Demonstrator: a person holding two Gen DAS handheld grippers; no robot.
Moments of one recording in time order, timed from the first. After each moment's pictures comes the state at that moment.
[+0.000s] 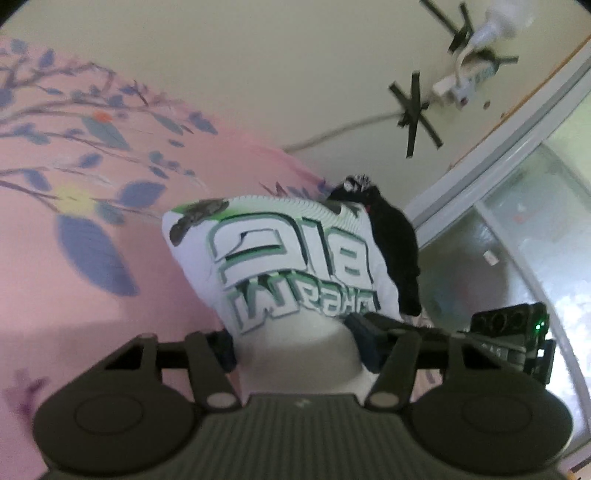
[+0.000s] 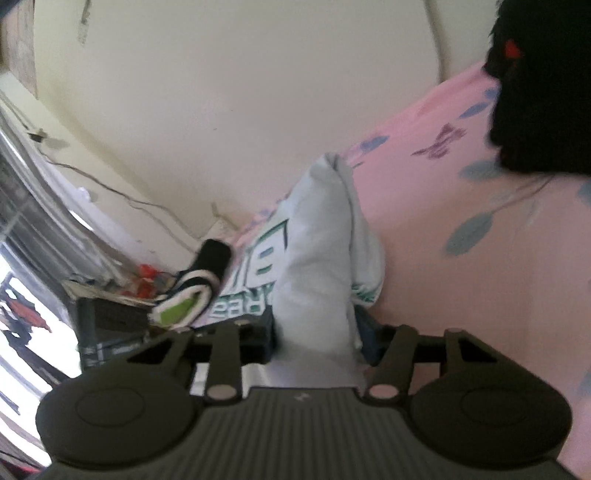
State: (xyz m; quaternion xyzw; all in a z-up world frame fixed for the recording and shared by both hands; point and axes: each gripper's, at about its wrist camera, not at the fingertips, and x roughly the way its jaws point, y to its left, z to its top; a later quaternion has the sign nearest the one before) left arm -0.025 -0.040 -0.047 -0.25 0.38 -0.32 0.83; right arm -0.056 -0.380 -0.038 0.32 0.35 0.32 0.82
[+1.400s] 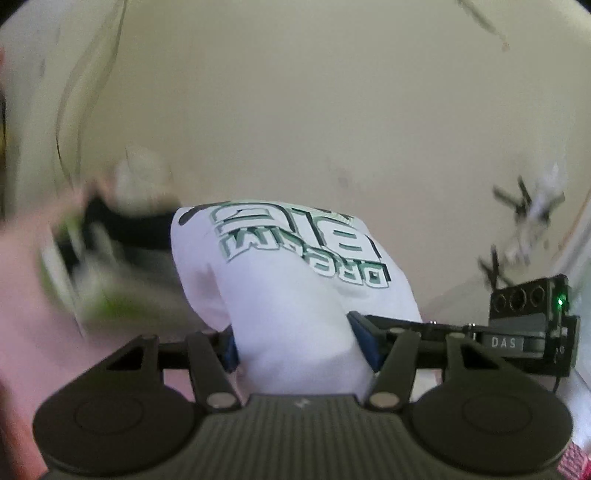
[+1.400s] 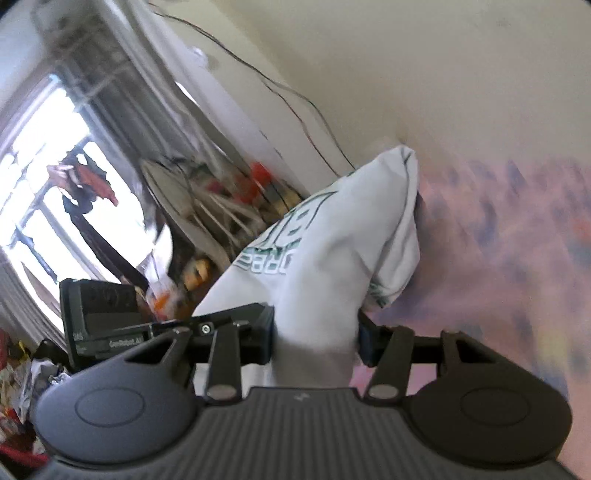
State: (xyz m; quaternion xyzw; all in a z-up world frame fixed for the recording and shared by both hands) left arm -0.092 0.199 0.066 -0.23 0.22 -0.11 0.94; right arm 0.038 -0.076 0.068 0.16 0.33 0.54 0.76
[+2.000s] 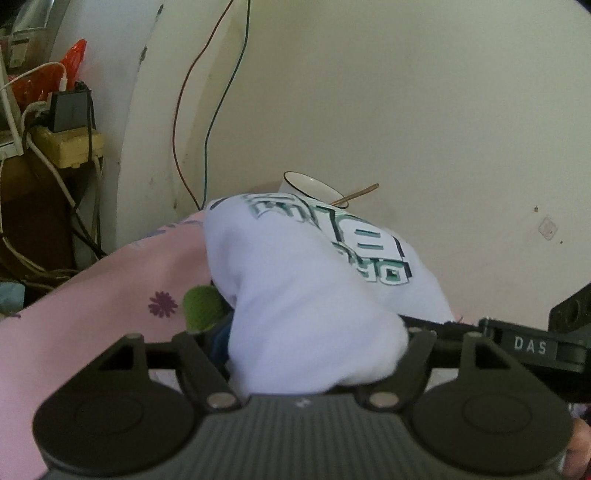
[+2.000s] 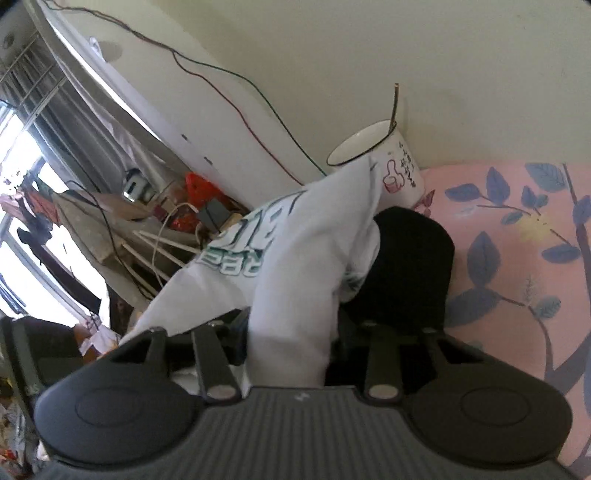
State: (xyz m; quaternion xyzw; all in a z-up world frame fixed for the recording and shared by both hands) left arm 0.023 0.292 0.001 -0.22 0.27 0.09 0.93; right arm 0.181 0.089 -0.027 0.18 0.40 0.49 0.75
